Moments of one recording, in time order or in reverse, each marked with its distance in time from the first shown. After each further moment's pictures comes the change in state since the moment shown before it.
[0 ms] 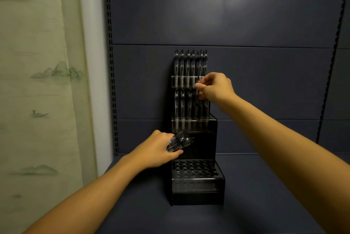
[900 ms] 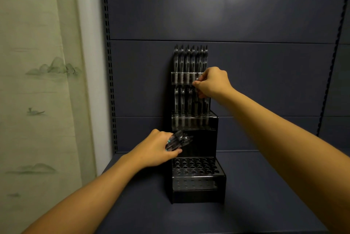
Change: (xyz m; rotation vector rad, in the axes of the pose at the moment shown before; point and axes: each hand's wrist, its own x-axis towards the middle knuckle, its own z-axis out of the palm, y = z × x) left_hand 0.001 -0.010 0.006 -0.030 -0.012 -0.014; right_hand 0.010 -0.009 0.007 -0.304 -0.026 0.004
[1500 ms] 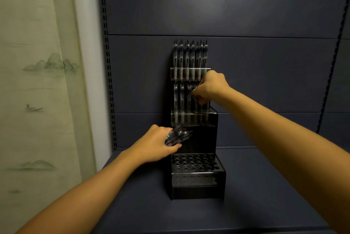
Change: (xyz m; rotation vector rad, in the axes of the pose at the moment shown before) left_hand 0.001 0.001 0.000 0.013 0.038 0.004; right_hand -0.002 0.007 0.008 -0.128 -0.160 0.138
